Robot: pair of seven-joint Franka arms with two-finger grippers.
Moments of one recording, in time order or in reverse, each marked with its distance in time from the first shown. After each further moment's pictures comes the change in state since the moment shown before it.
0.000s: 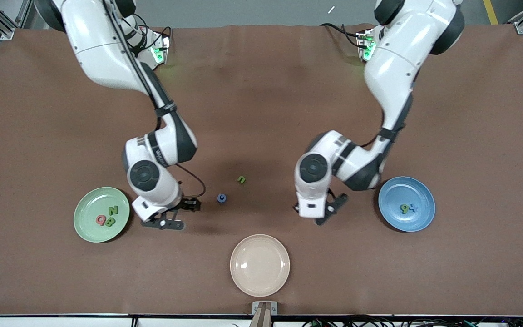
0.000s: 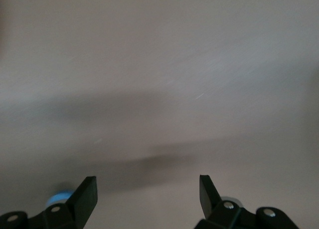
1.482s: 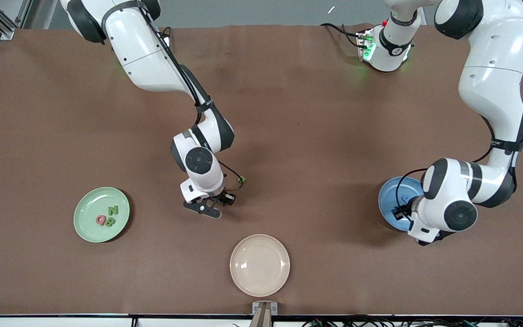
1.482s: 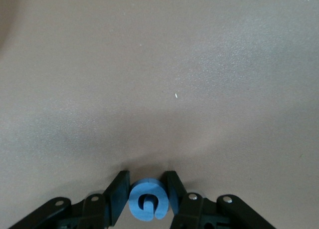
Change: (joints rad) left arm 0.451 -0.037 -0.117 -0.117 -0.003 -0.141 0.610; right arm 0.130 0.114 -0.006 0.003 0.008 0.167 0.327
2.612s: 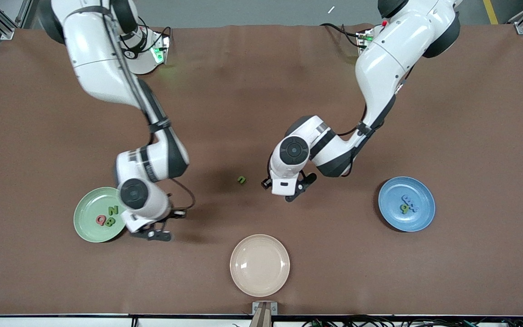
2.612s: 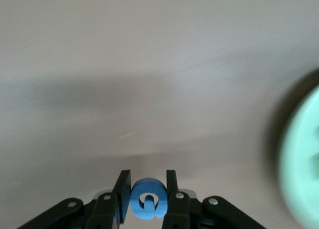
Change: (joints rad) left arm -0.481 0.102 -0.130 0.064 -0.071 0.268 -0.807; right arm -0.289 -0.025 -0.038 0.126 -0.001 -0.268 -0.598
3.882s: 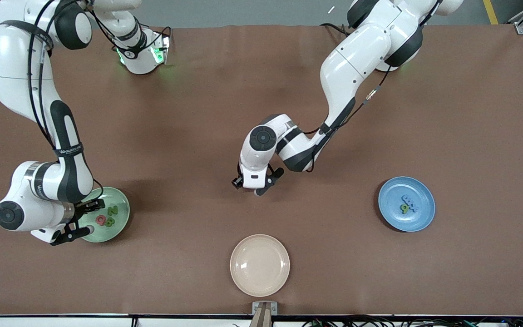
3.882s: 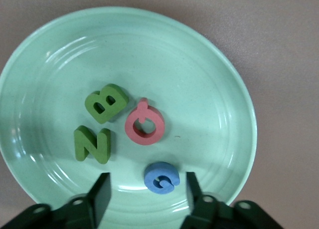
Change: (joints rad) left arm -0.215 0.143 0.130 0.157 -0.025 0.197 -0.143; right arm -0.338 0.007 0.017 -0.031 0.000 -0.138 -0.705
